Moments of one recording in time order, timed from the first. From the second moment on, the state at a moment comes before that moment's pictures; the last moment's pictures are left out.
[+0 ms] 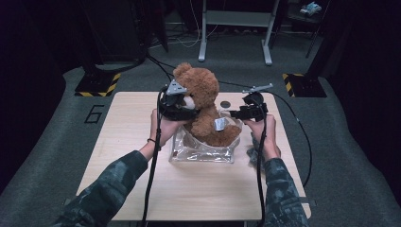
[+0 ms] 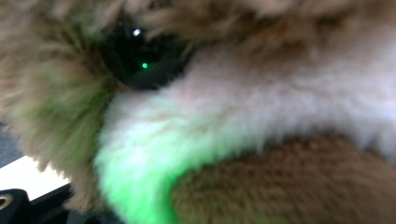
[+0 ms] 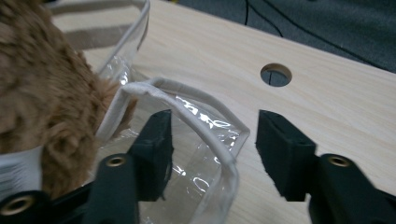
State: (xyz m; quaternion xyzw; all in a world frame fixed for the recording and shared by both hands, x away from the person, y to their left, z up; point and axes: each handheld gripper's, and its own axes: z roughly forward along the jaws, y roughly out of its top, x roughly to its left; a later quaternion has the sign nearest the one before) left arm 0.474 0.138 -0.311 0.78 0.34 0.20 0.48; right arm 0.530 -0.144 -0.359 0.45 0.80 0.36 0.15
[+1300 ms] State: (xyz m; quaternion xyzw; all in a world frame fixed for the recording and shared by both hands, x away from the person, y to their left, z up) left arm 0.463 0.153 -0.298 0.80 0.30 0.18 0.49; right arm 0.548 -0.101 -0.342 0.41 0.85 0.29 0.18
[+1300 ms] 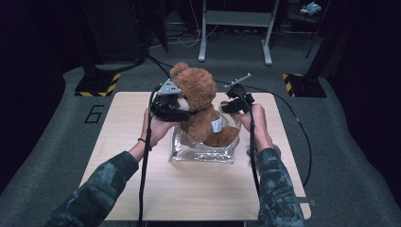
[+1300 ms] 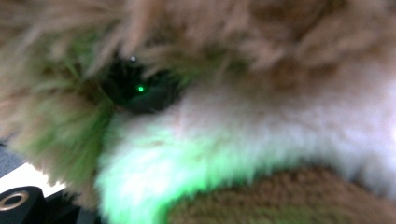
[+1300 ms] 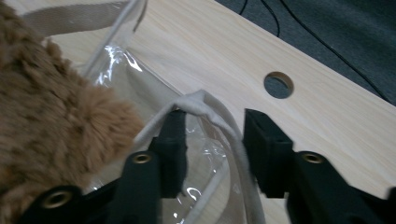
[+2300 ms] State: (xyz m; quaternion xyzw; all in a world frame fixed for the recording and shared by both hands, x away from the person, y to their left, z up) left arm 0.472 0.141 -0.320 0.82 0.33 0.17 0.44; right arm 0.546 -0.140 -0.348 0.55 0.74 0.36 0.15
